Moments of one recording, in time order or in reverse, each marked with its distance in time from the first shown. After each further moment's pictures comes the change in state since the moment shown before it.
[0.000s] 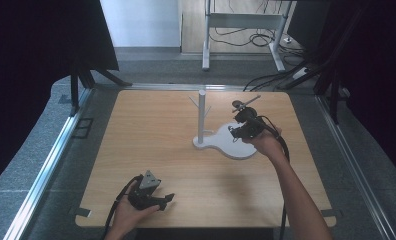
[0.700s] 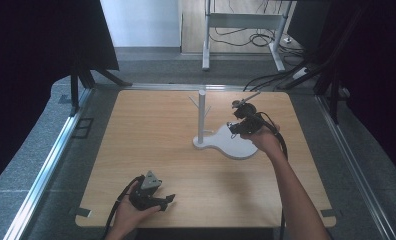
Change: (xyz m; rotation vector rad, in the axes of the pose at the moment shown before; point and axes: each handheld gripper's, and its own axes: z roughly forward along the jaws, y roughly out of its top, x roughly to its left) left arm -0.001 0.000 0.002 0.011 -0.006 0.008; right arm -0.007 0.008 0.003 -0.028 0.012 0.017
